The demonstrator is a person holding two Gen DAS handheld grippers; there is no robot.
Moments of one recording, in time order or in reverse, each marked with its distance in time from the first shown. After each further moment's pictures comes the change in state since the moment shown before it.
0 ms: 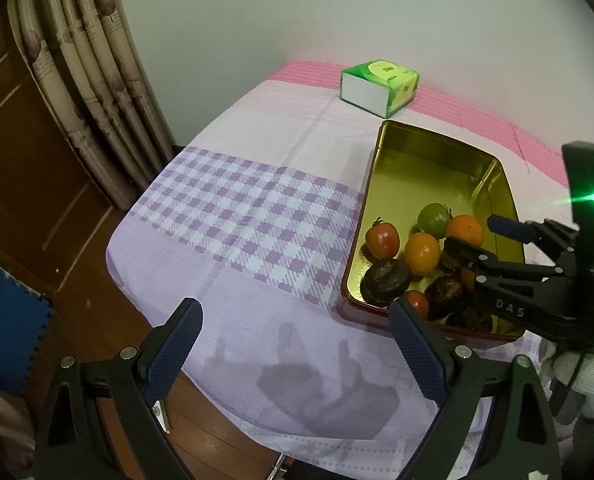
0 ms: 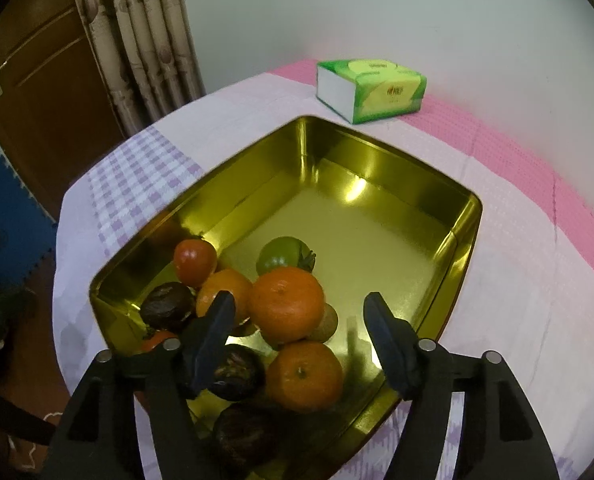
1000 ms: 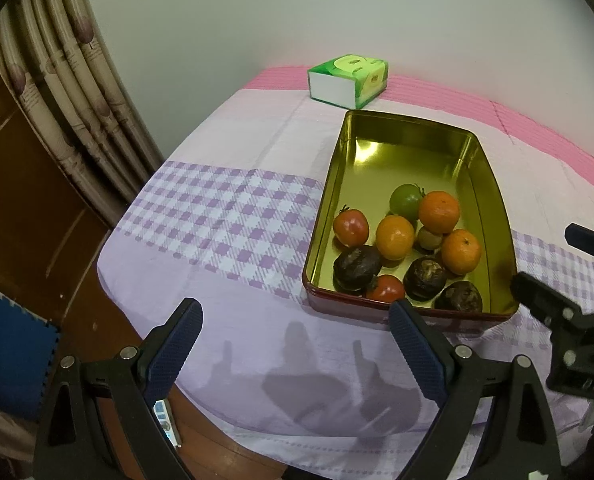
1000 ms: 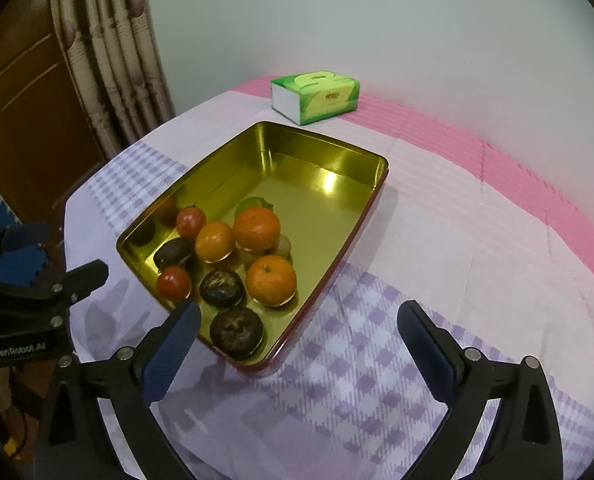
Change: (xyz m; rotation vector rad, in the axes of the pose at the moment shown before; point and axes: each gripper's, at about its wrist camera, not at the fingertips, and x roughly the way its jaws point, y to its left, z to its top) left arm 0.001 -0.036 -0.015 0.089 -0.036 0.019; right arm -0.081 -0.008 -0.051 0.090 -0.035 -0.110
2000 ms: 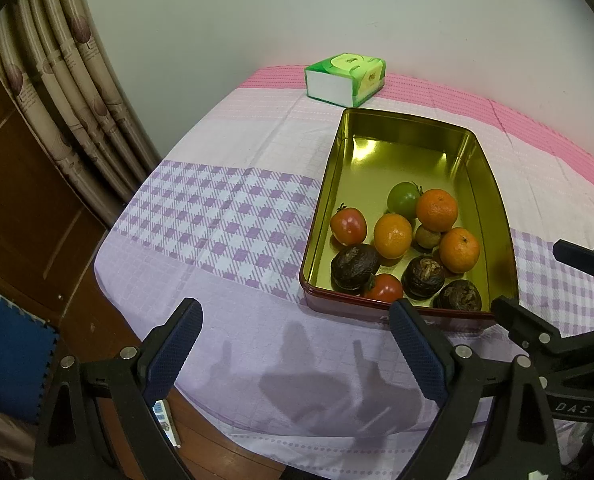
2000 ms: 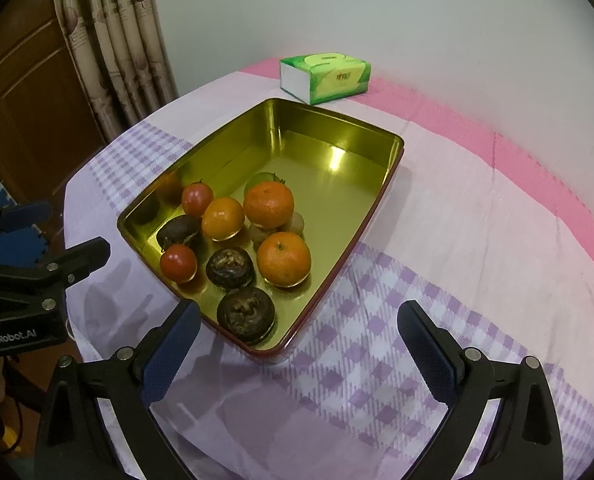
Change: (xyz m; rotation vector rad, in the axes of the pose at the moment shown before) left arm 0.001 -0.001 0.000 -0.001 0.005 -0.007; right arm 0.012 0.009 -0.008 -0.005 0.057 0.012
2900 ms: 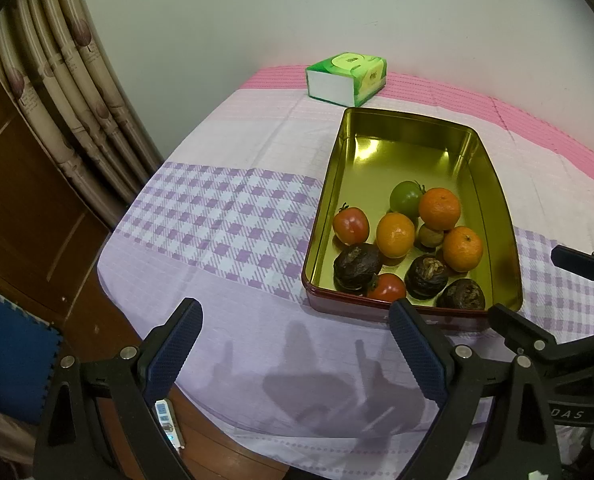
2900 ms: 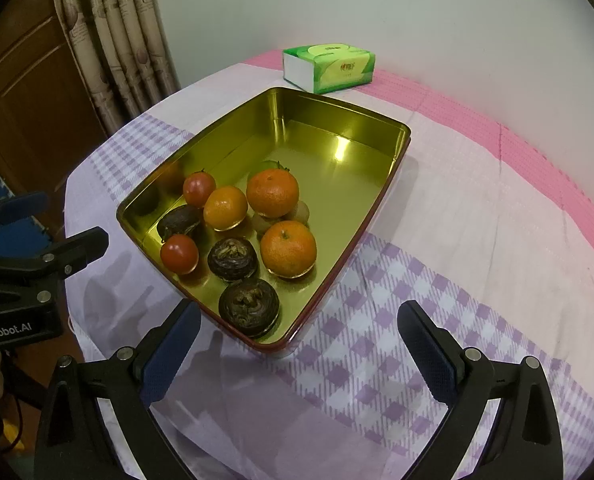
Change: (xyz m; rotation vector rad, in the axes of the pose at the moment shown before) left arm 0.001 0.001 -0.001 0.008 -0.006 0.009; right arm 0.007 0.003 -0.005 0.004 0.017 0.013
